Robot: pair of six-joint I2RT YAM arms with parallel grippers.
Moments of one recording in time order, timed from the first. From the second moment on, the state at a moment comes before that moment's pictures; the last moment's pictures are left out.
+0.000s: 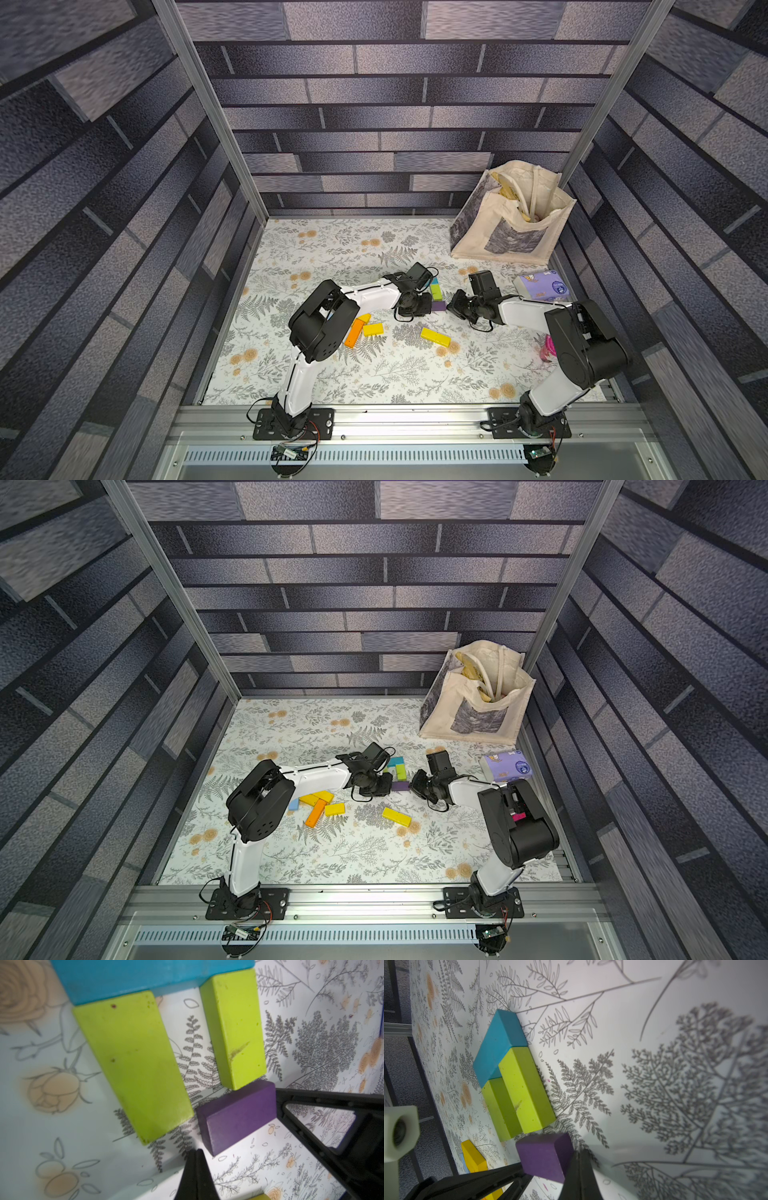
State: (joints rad) left arm -0.77 2.05 1.36 -0.38 0.23 -0.67; right arm 0.36 1.64 0.70 -0.02 -0.33 0.87
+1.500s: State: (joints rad) left arm -0.78 1.77 1.15 -0.32 0.03 -0.66; right arm 0.38 1.28 0.69 -0.33 -0.23 0.61
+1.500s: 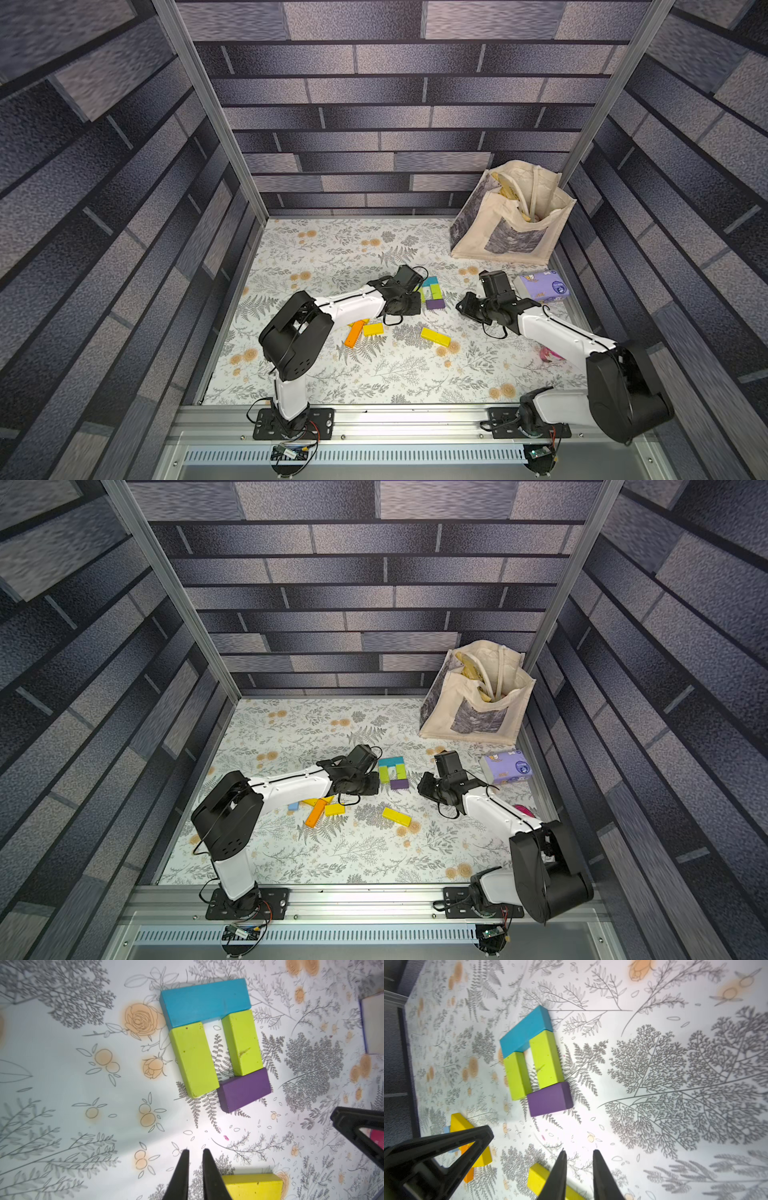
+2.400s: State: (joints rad) left arm -0.55 1.37 0.78 -0.28 -0.04 -0.71; right arm 0.82 1.55 0.90 -0.65 -0.01 0.15
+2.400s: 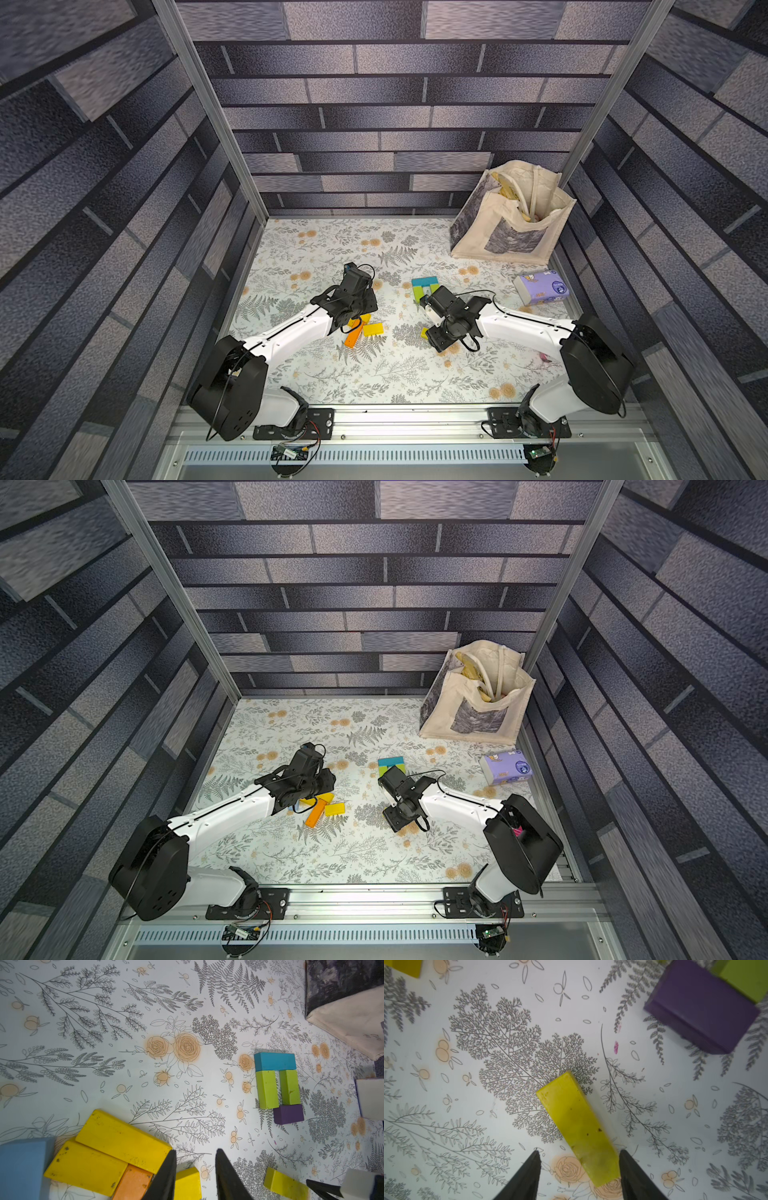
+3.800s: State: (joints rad) left arm -0.45 1.43 0.78 -0.23 0.08 -0.68; right arm 0.90 1.70 0.99 -0.69 0.11 0.26
